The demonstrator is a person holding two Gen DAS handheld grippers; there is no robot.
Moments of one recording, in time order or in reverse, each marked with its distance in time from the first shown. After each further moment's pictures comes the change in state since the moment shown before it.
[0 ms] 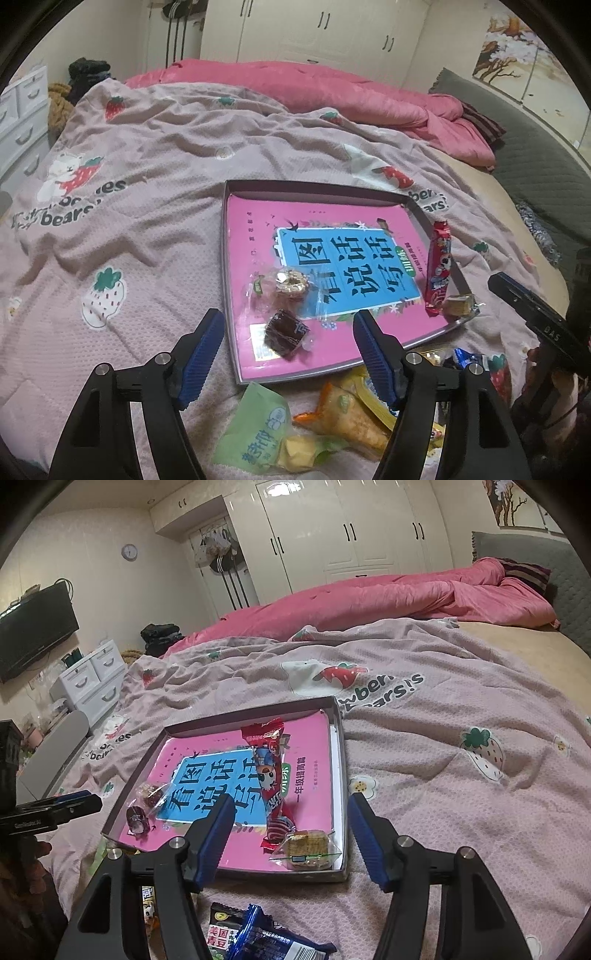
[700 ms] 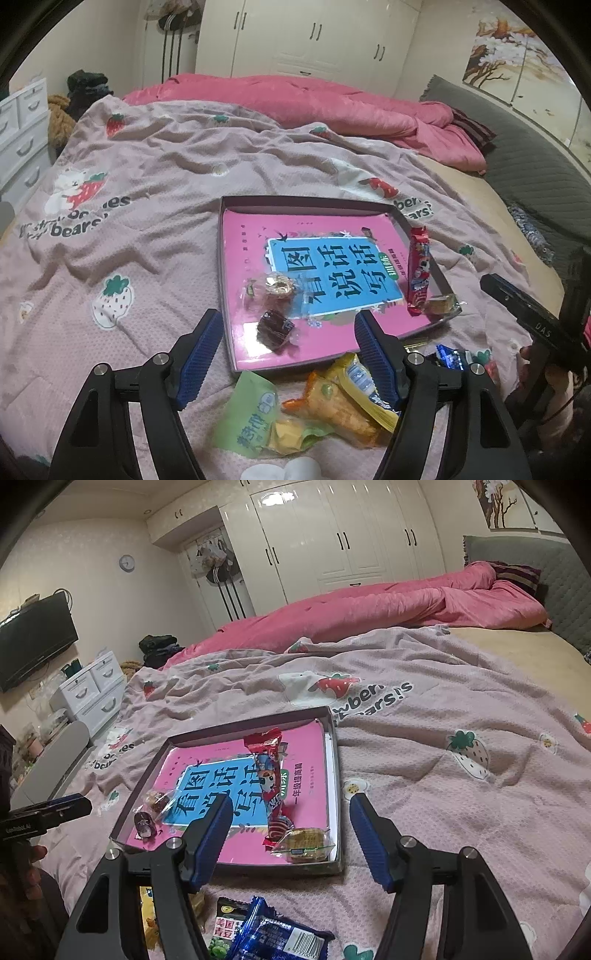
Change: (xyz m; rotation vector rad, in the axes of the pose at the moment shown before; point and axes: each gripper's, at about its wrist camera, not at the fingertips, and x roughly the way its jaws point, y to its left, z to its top) left arm -0.029 -0.010 -0.004 0.021 -0.044 -0.011; right arm -0.022 0.000 -0.002 0.016 -0.037 -0.009
